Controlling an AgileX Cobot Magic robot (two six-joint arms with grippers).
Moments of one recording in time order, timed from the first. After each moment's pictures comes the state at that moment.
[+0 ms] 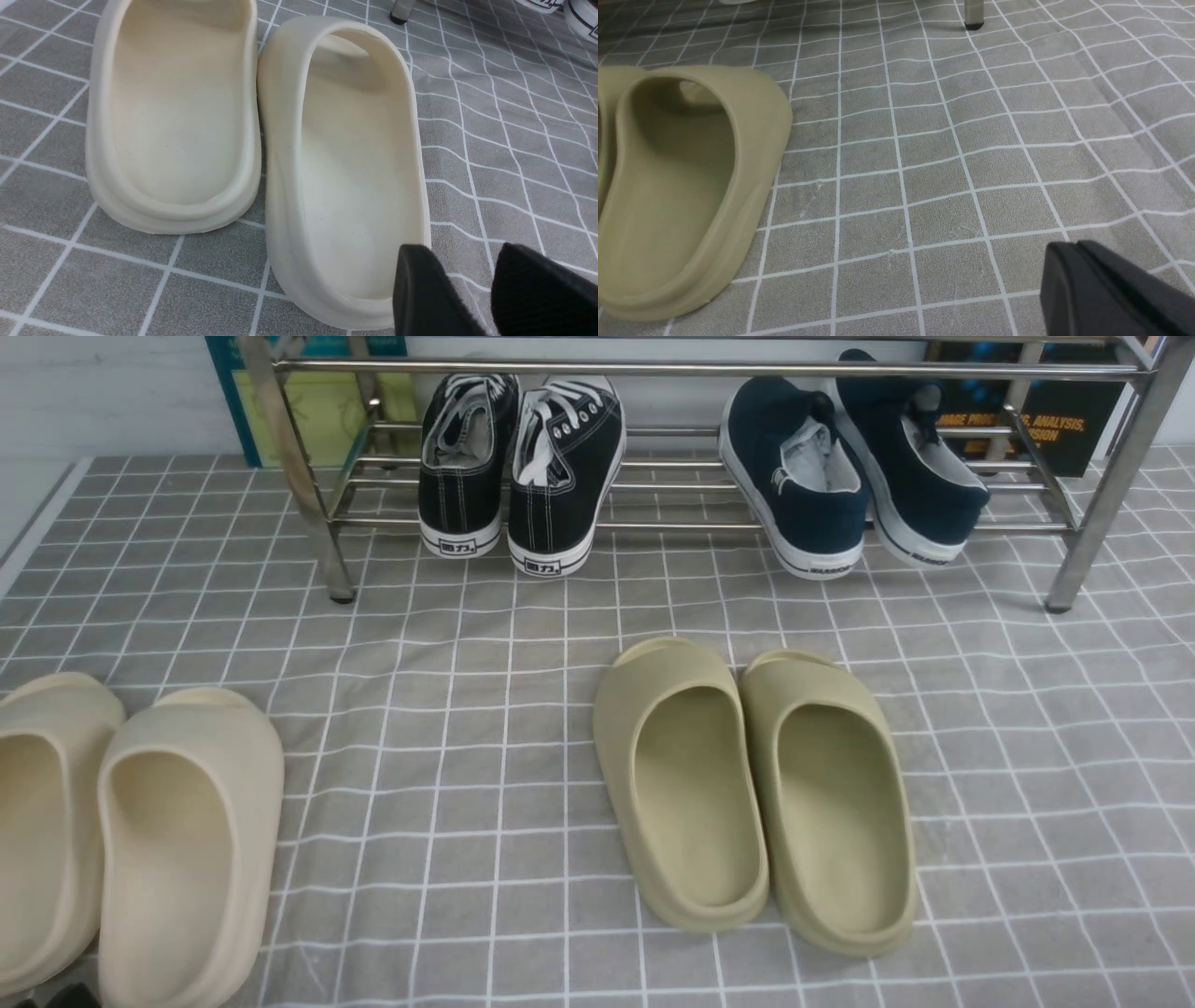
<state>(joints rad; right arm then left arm) -0.04 -0.01 0.02 0.03 0.39 0.13 0.05 -0.01 0.03 -0.04 0.38 -0.29</state>
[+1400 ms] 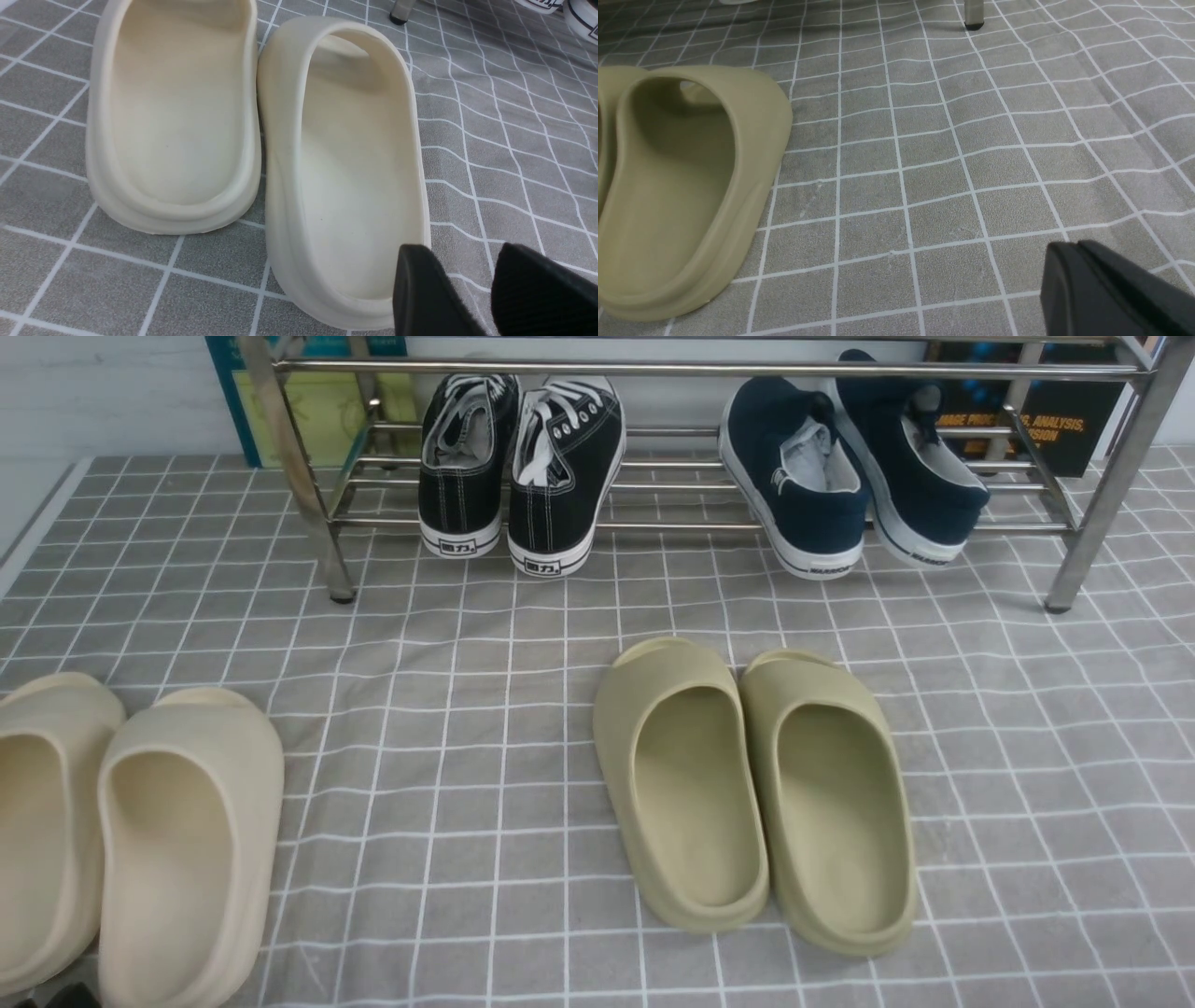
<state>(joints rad) -0.04 -0.01 0.02 0.03 0.39 0.13 0.05 -0.01 0.03 -0.04 0.38 -0.29</state>
